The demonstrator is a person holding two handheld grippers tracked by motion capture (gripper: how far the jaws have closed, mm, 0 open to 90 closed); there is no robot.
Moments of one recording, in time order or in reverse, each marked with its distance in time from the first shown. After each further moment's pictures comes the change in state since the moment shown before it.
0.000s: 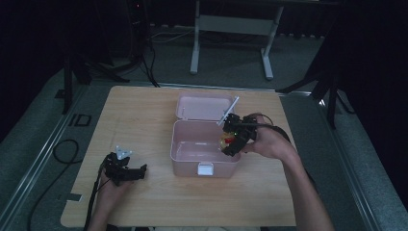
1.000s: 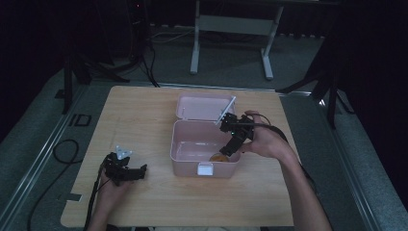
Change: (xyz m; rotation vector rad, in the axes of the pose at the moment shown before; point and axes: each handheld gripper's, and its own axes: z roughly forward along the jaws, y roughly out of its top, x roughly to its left) left arm 0.000 0.000 0.000 0.001 0.000 0.000; right arm 0.001 0.006 0.004 0.007 -0.015 0.008
